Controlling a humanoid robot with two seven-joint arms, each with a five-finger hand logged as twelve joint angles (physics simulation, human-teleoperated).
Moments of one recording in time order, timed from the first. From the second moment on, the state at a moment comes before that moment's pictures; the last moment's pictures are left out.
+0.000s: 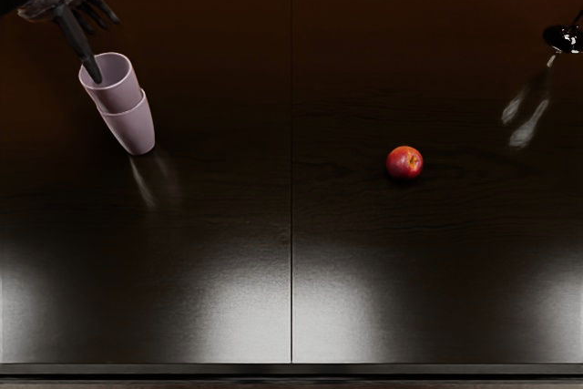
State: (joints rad) left arm -1.55 0.54 -0.02 -0.78 0.62 -0.41 0.61; right arm -0.02 0.00 0.06 0.07 0.08 0.13 -0.39
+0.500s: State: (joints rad) left arm -1.56 0.54 -0.02 -0.79 0.58 -0.40 0.61; right arm -0.02 0.00 0.06 0.07 0.08 0.13 -0.39
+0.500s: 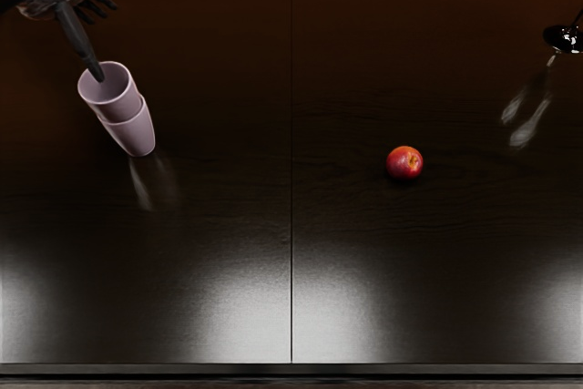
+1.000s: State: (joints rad) left arm -1.56 0.67 -0.07 -0.93 0.35 -0.48 0.61; right arm -0.02 0.00 0.06 0.08 0.08 0.13 -0.39
